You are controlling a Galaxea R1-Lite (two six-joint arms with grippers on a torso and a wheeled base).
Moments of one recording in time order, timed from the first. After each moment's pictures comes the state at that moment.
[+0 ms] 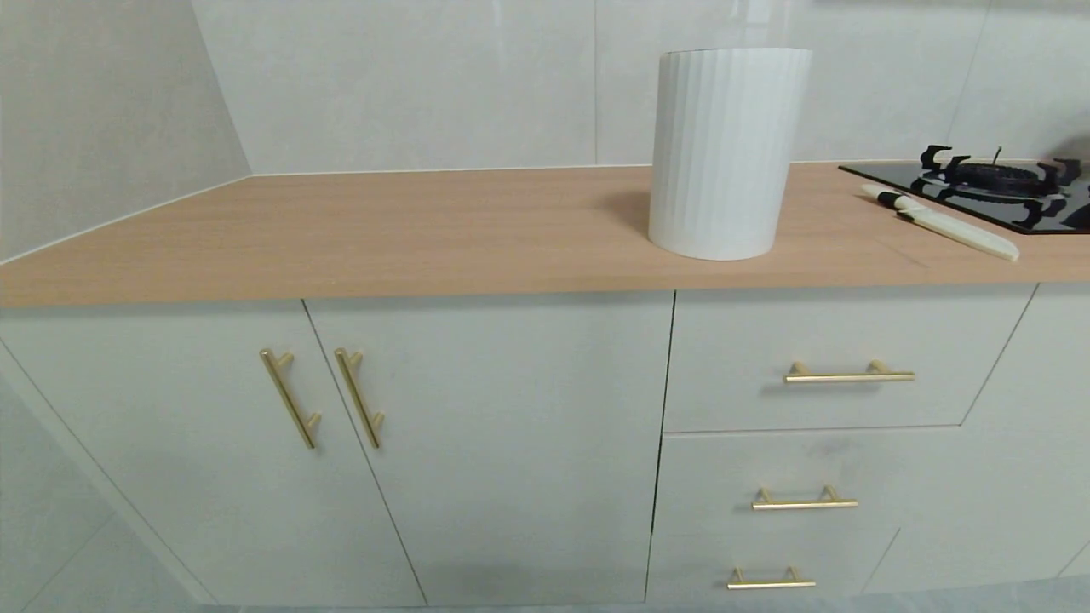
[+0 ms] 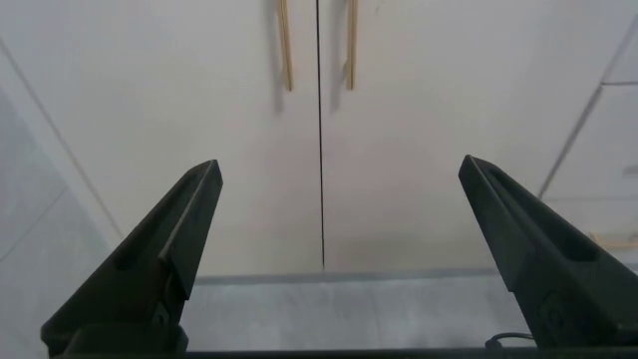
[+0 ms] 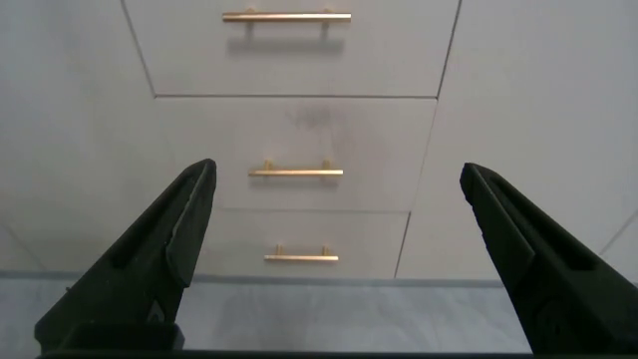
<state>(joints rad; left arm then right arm) 0.00 0.00 0.00 0.00 -0.02 0.00 0.00 0.00 0.00 0.00 0.03 -0.01</state>
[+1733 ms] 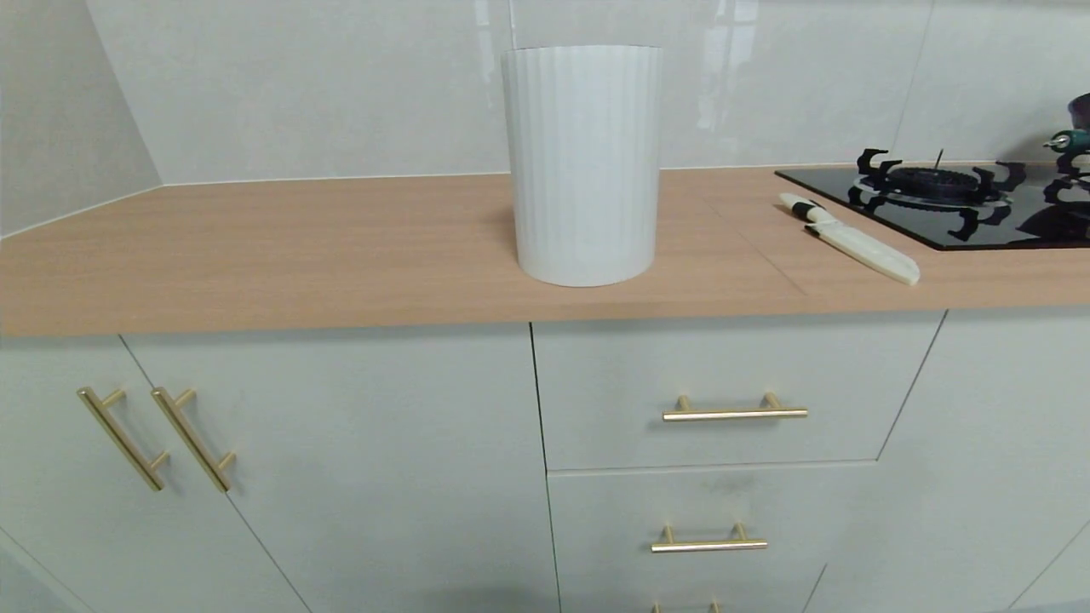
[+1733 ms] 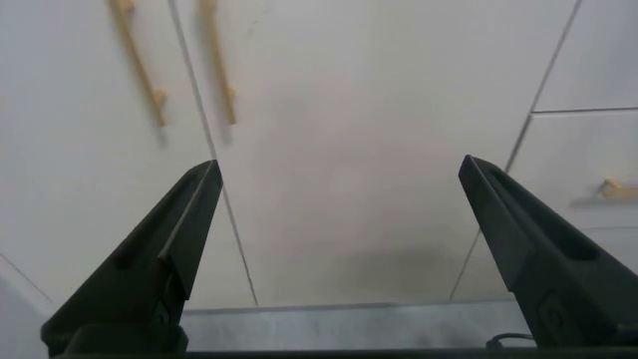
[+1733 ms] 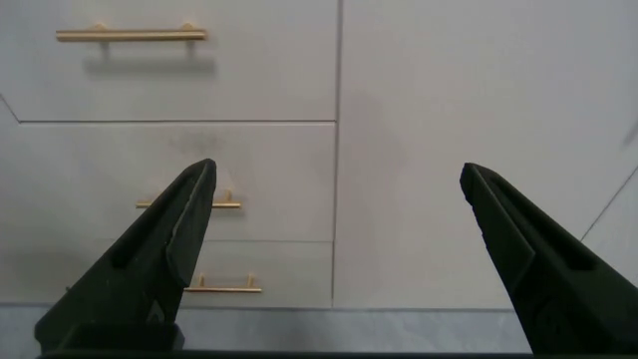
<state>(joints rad) 0.00 0.00 0.00 0.00 -0.02 0.00 0.00 0.00 0.00 0.00 0.03 -0.01</state>
